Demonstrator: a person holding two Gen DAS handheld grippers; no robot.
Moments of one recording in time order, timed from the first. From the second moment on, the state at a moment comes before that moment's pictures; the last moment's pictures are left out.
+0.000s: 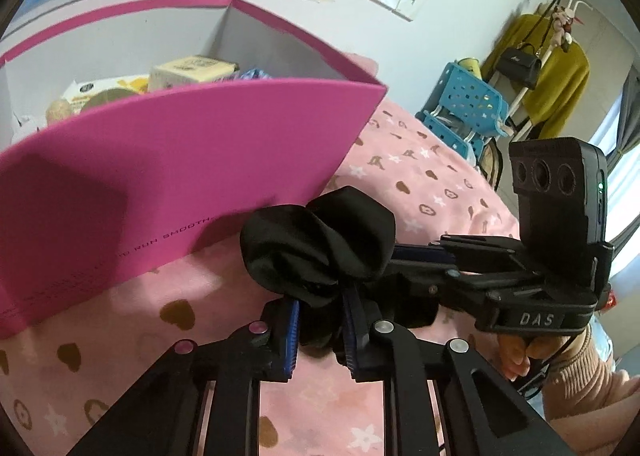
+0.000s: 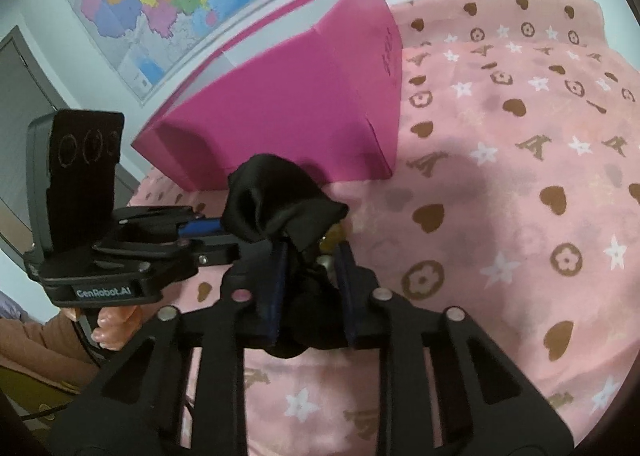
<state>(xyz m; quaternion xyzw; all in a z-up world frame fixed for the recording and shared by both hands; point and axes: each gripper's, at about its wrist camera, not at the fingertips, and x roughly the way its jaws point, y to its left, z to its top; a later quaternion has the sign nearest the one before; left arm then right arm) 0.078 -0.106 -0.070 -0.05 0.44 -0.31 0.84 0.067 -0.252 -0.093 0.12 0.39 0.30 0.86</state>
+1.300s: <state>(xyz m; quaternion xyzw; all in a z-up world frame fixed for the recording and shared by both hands) 0.062 -0.104 -0.063 -0.05 0.43 -0.32 0.84 0.063 -0.240 -0.071 0.15 0.36 0.33 0.86</state>
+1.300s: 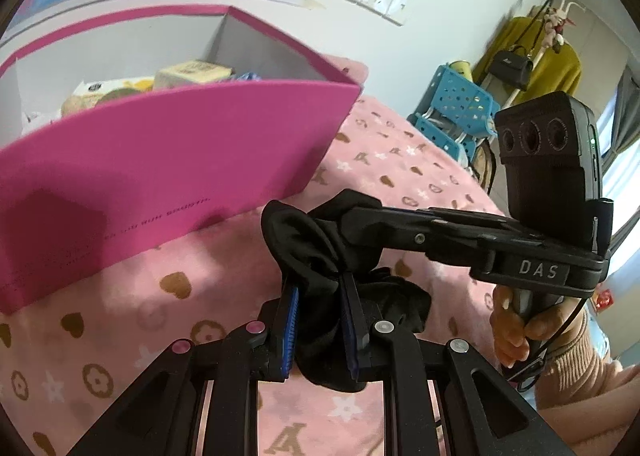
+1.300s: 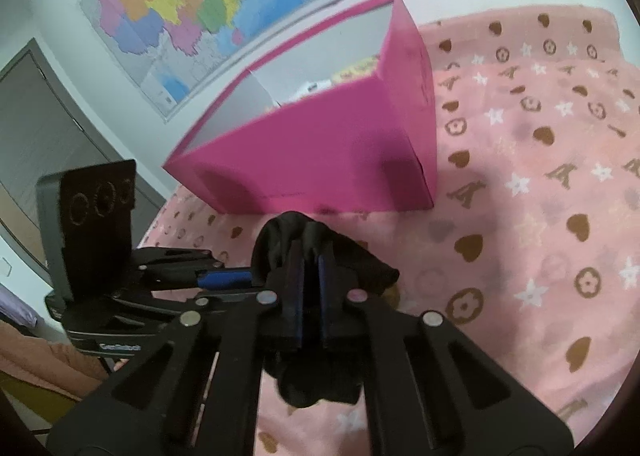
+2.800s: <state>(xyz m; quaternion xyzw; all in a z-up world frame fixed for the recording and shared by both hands) 0.118 -0.061 0.058 -0.06 0.31 -0.26 0.91 0.108 -0.191 0.075 0.06 0.21 0.36 0.91</state>
